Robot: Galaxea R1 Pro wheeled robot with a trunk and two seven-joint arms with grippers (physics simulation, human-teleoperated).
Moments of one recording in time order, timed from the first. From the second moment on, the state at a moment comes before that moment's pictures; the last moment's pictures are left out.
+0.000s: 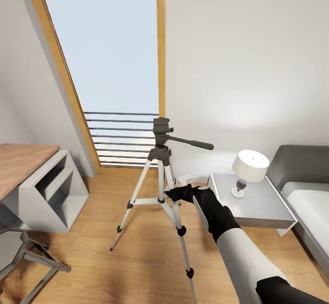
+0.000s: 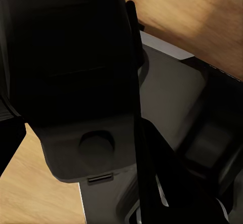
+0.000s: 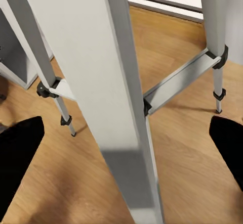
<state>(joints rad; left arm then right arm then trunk) -0.23 0.00 -0.55 0.00 1.01 -0.04 0.07 -0.82 0.17 0.10 -0.76 0.14 0.49 0.34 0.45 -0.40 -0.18</state>
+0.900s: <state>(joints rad) -0.23 0.00 -0.55 0.00 1.00 -0.04 0.07 -0.81 0.17 0.10 -0.76 0.15 0.41 0.35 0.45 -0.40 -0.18</state>
